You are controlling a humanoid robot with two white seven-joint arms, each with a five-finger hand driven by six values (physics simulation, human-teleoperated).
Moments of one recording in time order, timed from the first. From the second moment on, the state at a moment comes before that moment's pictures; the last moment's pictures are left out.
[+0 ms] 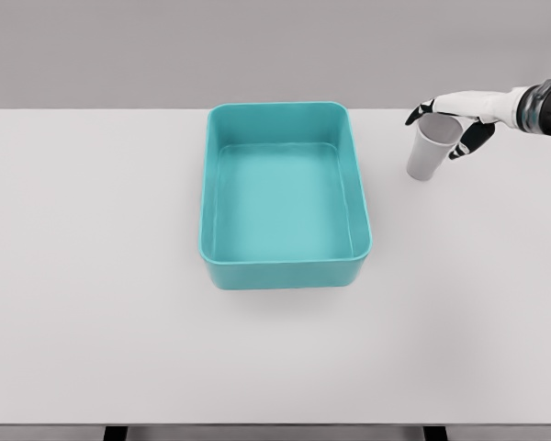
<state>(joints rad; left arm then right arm) 0.00 0.00 -0.06 -0.03 0.07 0.03 -0.03 -1.07 -0.70 0.99 -1.00 0.18 -0.22 0.61</state>
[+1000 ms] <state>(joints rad) 0.00 0.00 -0.06 -0.03 0.07 0.03 -0.03 -1.09 -0.80 0.98 -1.17 0.17 -0.22 0.61</state>
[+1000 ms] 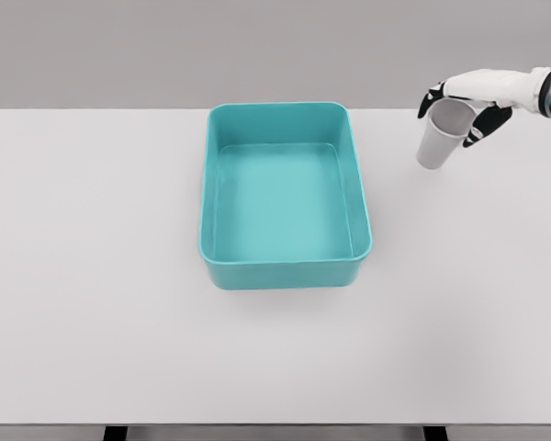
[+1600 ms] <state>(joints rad) 0.00 0.00 -0.06 -0.03 0.07 0.03 -0.03 -1.12 -0.87 0.97 -1.34 0.10 -0.21 0.61</state>
